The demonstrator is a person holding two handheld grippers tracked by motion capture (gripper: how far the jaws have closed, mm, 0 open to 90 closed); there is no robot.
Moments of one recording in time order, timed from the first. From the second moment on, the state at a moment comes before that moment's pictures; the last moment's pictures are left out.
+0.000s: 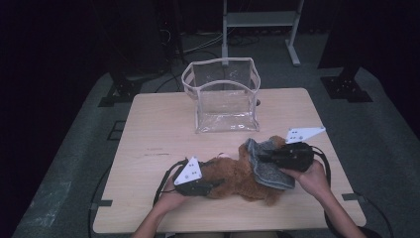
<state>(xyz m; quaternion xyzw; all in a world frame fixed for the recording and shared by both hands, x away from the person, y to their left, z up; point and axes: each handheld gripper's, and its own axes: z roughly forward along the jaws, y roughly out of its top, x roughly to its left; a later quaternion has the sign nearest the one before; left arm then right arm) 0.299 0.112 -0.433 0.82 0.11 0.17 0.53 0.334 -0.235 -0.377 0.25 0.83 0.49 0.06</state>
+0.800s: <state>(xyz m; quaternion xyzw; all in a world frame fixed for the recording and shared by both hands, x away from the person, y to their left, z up) 0.304 0.105 -0.433 0.82 0.12 0.17 0.53 0.343 -0.183 -0.370 0.22 0.86 0.47 0.05</state>
